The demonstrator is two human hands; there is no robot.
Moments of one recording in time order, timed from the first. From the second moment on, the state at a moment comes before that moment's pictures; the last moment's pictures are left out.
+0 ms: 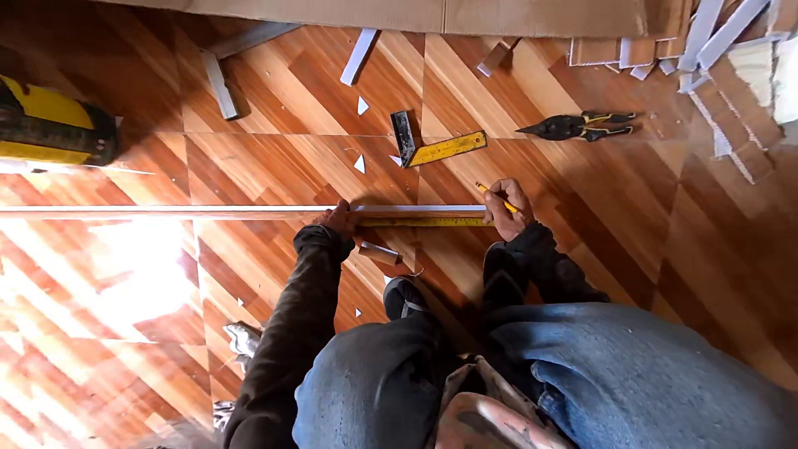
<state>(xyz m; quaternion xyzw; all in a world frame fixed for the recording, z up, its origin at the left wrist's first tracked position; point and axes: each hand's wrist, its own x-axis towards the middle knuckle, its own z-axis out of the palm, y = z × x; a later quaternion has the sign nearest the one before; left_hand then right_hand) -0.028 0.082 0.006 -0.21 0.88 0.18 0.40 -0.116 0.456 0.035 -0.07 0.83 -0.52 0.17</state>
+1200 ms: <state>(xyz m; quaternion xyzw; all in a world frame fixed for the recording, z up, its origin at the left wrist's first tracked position) -0.036 0.088 0.010 -0.22 0.87 0.19 0.40 -0.060 0.546 0.003 -0.13 0.91 -0.31 0.25</state>
